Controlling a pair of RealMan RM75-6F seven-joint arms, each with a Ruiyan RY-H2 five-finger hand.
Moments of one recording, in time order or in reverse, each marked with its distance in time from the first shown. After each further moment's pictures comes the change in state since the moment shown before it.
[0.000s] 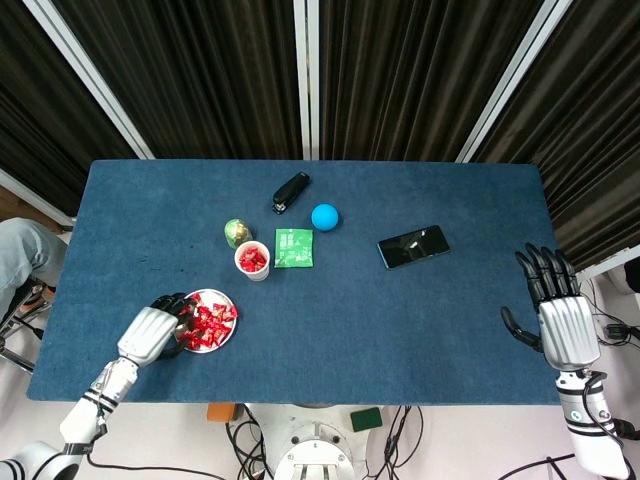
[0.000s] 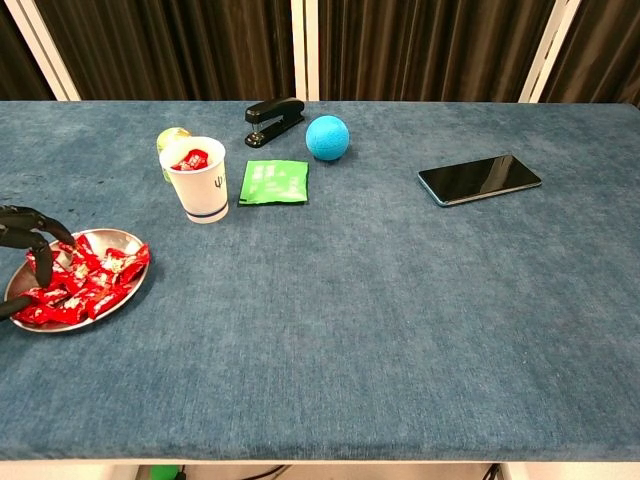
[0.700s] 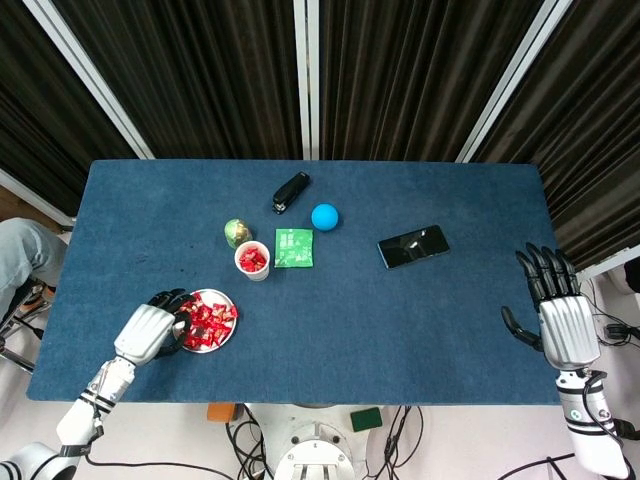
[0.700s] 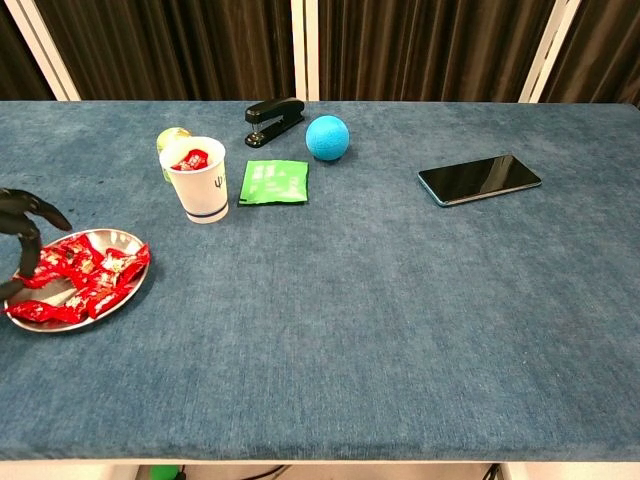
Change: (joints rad) left arm 0.011 0.026 -0.011 -0.030 0.028 0.056 -0.032; right arm 0.001 -0.001 0.001 0.006 0.005 -0.002 0.009
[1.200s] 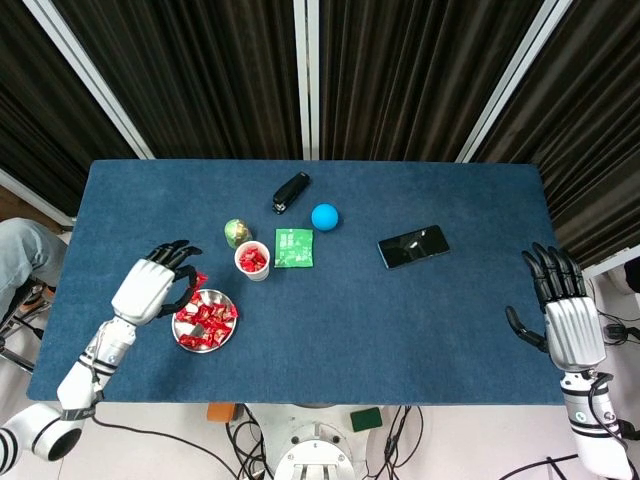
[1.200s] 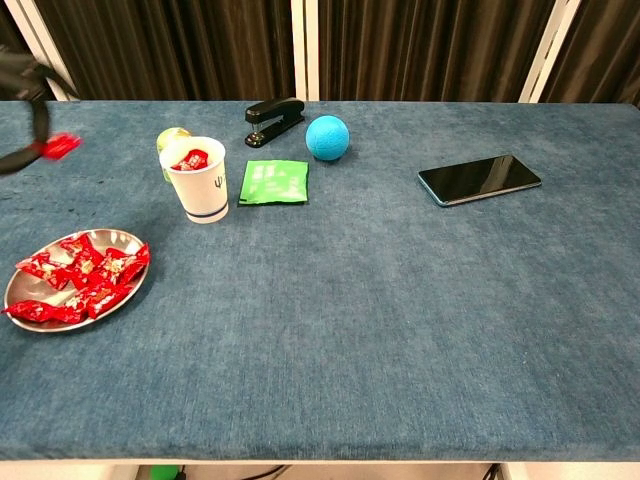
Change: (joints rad) left arm -0.121 0.100 -0.163 -0.135 -0.028 -0.010 -0.026; right arm -0.008 0.006 0.001 0.002 -0.004 0.020 0.017
